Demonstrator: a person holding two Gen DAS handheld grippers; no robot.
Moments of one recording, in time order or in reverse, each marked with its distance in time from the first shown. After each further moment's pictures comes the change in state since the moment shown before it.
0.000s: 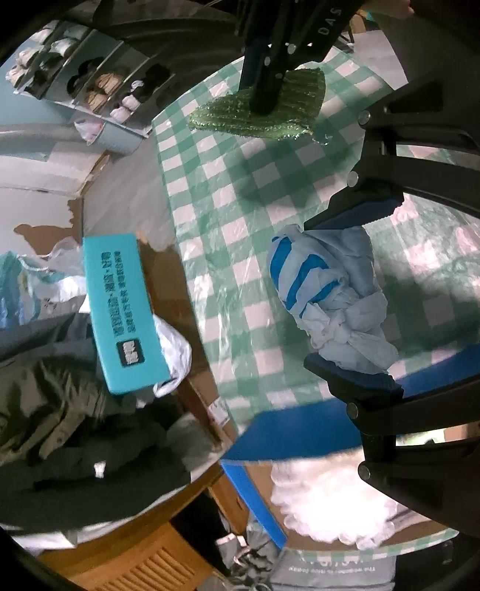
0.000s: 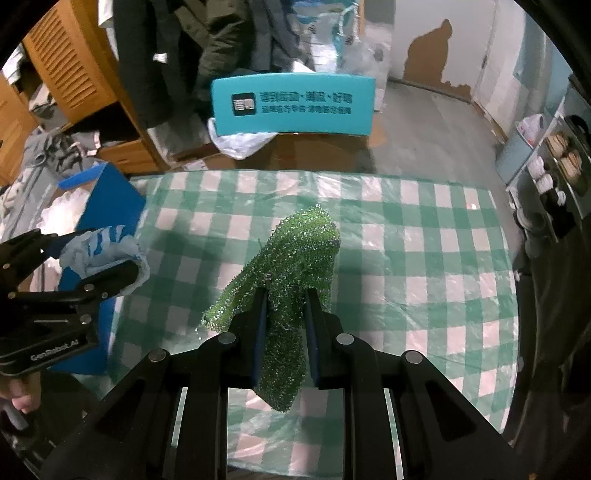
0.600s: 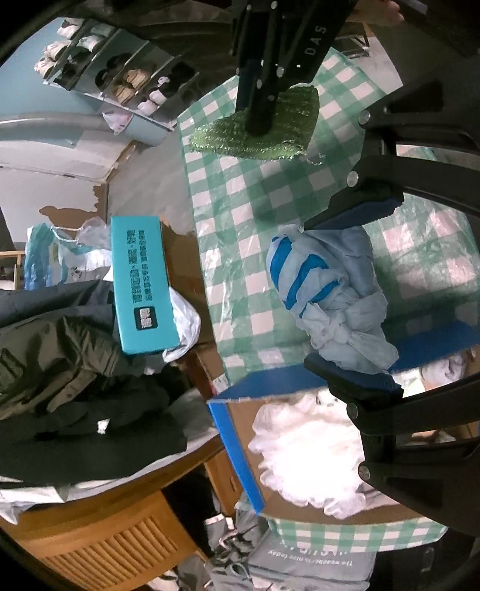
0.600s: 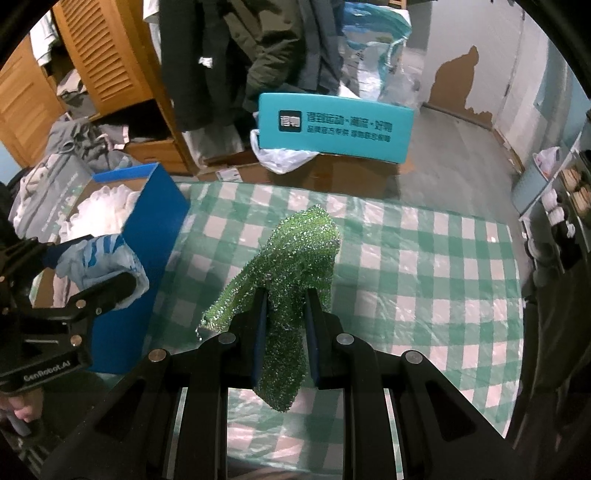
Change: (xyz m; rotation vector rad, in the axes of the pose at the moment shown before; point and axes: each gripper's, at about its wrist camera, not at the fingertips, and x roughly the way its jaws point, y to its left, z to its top) left arm -0.045 0.035 -0.025 -0.069 -0.074 0.015; right arm -0.020 0.052 0.009 -0.087 -0.042 0.046
